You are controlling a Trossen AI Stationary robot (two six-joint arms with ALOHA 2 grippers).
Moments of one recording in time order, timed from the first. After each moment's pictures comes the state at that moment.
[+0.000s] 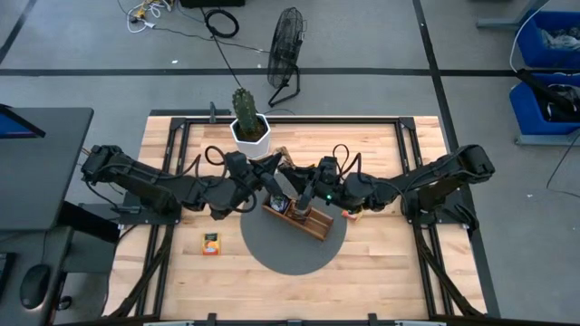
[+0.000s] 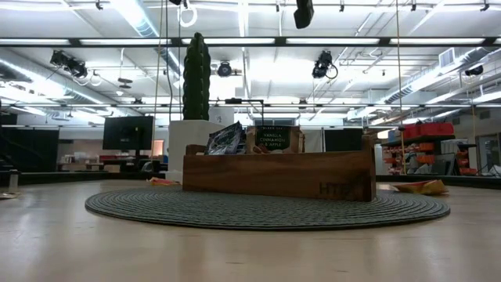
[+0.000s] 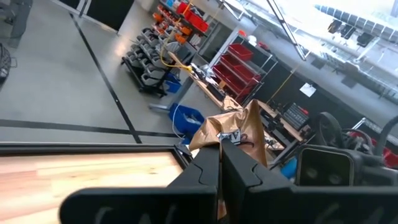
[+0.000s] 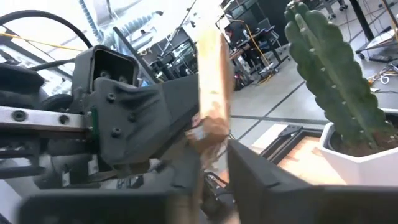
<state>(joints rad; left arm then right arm) -0.30 1.41 1.15 0.28 -1.12 -0.68 0.22 1.56 1.04 0.67 0.64 0.52</state>
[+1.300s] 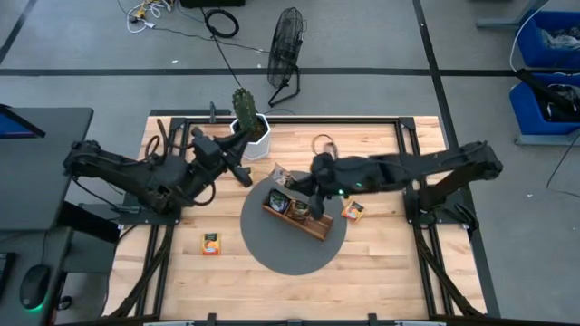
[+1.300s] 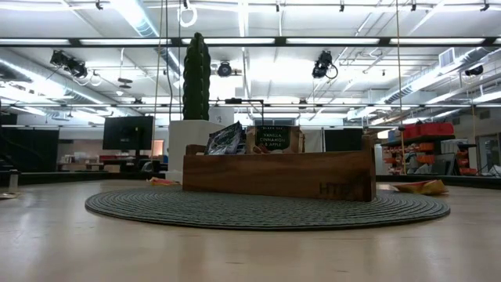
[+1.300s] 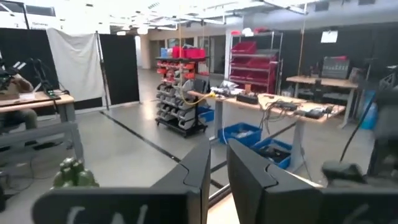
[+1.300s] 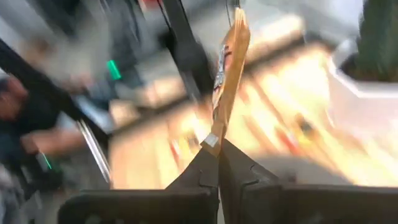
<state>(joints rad) -0.32 1.16 1.15 0.23 -1.15 0.12 0.20 1.49 1.48 -0.45 0.25 0.52</state>
